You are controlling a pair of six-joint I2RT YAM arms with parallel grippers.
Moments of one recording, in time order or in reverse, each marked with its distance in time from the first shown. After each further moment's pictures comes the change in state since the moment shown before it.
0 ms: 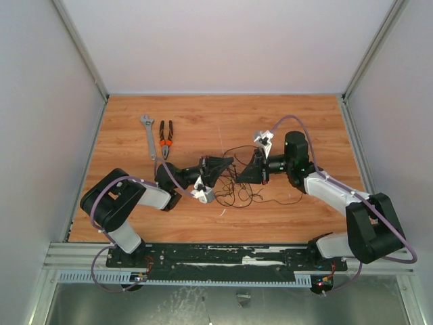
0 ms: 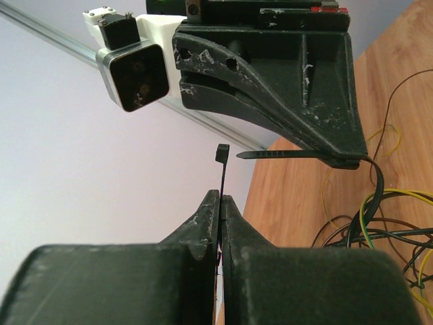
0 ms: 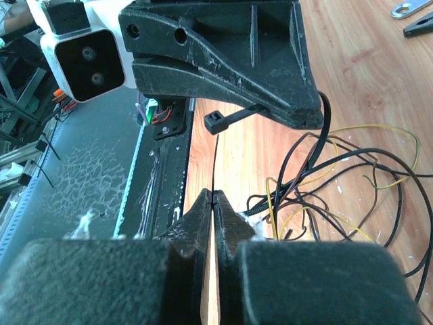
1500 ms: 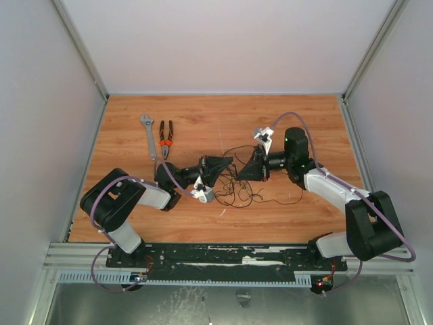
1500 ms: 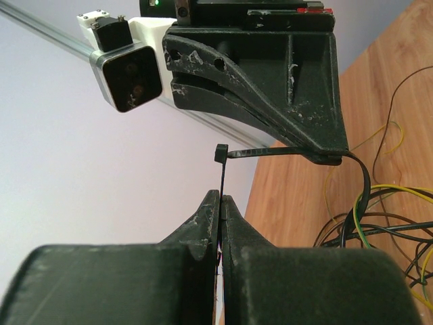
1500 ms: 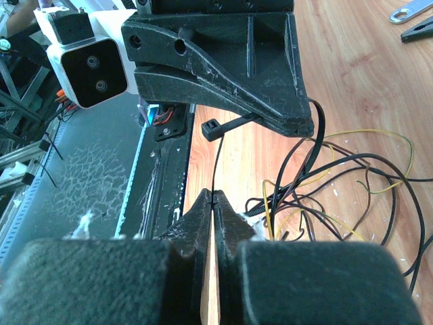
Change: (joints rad) left arm 0.005 0.000 0.000 0.000 0.000 0.007; right arm -0.012 0.018 0.040 -0.045 -0.021 -0.018
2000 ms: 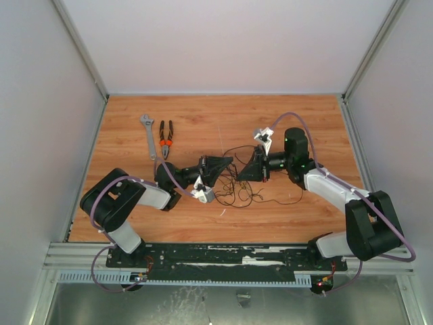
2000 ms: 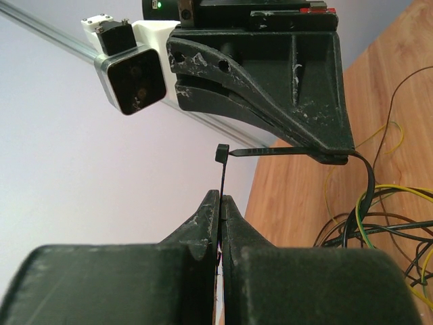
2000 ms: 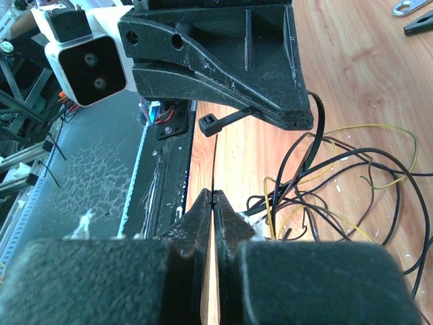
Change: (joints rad) left arm 0.000 0.000 0.000 0.000 0.000 0.000; right arm -0.003 0.001 -0.004 -0.016 0.000 0.000
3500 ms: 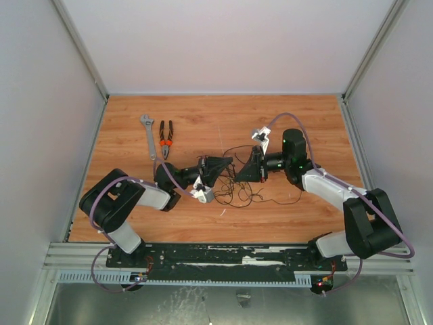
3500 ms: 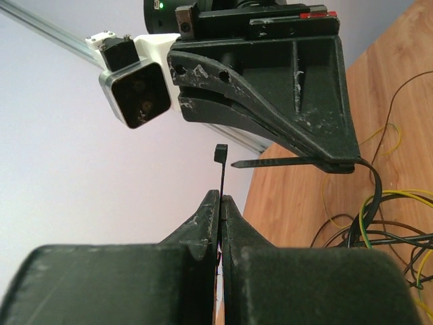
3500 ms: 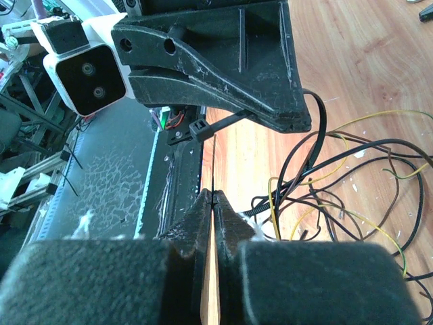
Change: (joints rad) left arm 0.000 -0.007 -0.010 0.000 -0.003 -0.016; right arm 0.018 0.018 -0.008 0.067 0.016 0.116
